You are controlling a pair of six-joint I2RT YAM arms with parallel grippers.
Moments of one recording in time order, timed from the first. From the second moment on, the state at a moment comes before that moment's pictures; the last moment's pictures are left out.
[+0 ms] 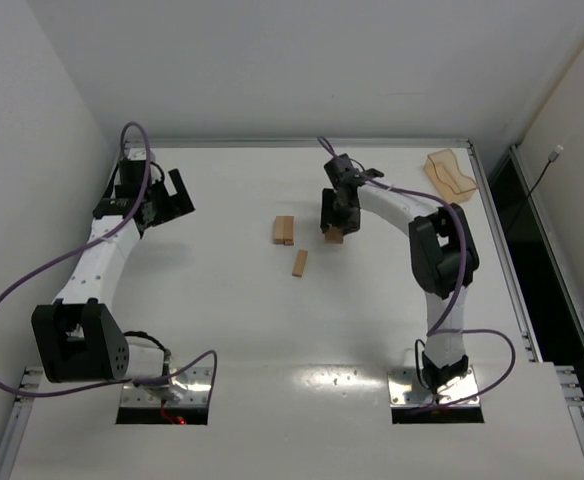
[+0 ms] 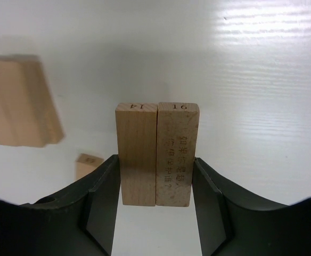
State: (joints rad) left arm 0.05 1.34 1.13 -0.54 -0.02 -0.34; right arm 0.43 2.05 1.52 -0.65 0.05 0.48
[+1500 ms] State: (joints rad) left arm 0.08 1.33 1.11 -0.58 -0.03 -0.30; right arm 0.67 2.30 1.93 -0.68 0.23 0.58
